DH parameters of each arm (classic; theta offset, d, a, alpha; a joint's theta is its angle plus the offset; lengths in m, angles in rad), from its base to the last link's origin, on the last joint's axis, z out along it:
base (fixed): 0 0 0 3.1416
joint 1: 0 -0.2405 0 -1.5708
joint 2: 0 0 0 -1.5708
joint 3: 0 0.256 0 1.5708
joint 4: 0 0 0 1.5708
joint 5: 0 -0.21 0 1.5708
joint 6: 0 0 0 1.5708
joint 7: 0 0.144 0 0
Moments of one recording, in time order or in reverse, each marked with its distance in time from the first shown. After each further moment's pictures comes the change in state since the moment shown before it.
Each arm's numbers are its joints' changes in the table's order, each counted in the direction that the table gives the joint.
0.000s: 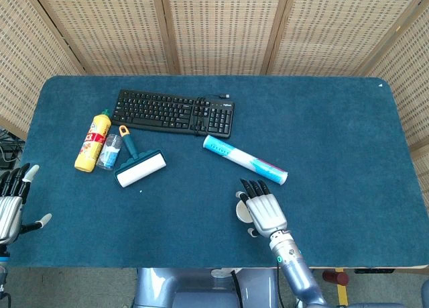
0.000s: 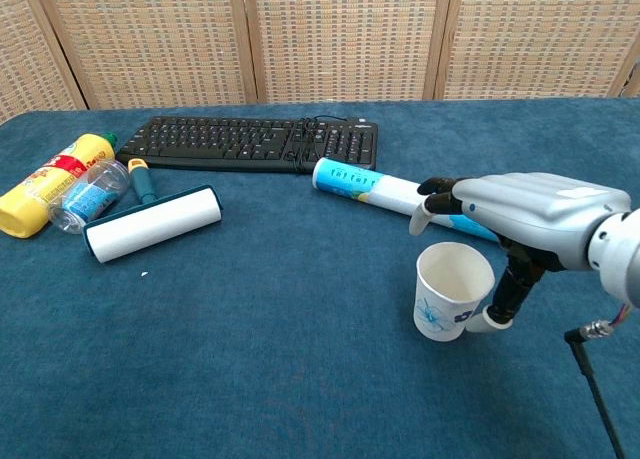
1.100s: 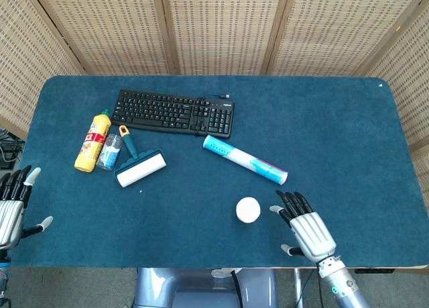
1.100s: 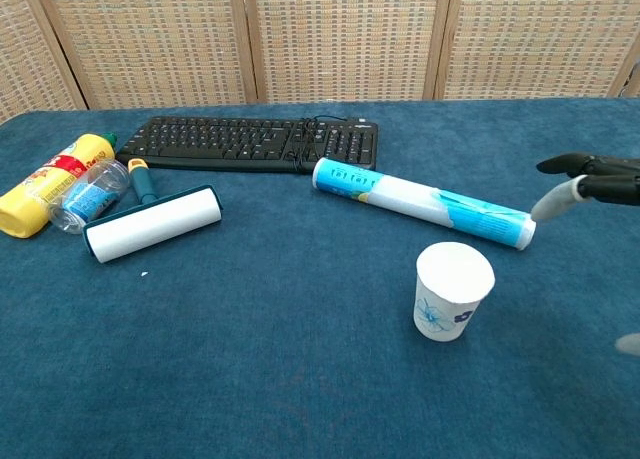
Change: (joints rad) left arm -0.019 0.003 0.012 0.025 -0.045 0.050 0.043; right arm 0.308 -0.317 -0.149 -0.019 0.638 -0.009 0.549
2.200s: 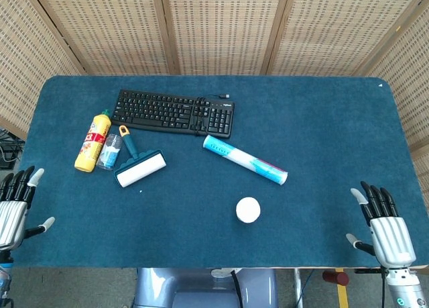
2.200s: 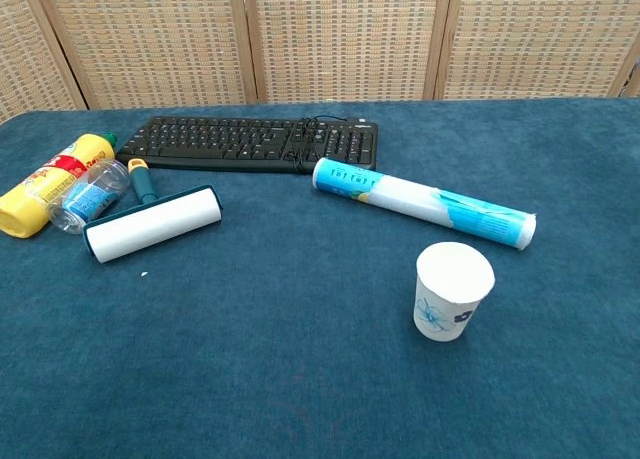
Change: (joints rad) left arm 0.000 0.013 0.005 -0.001 -0.013 0.010 0.036; right arm 0.185 -0.072 -0.011 -0.412 0.118 0.387 0.379
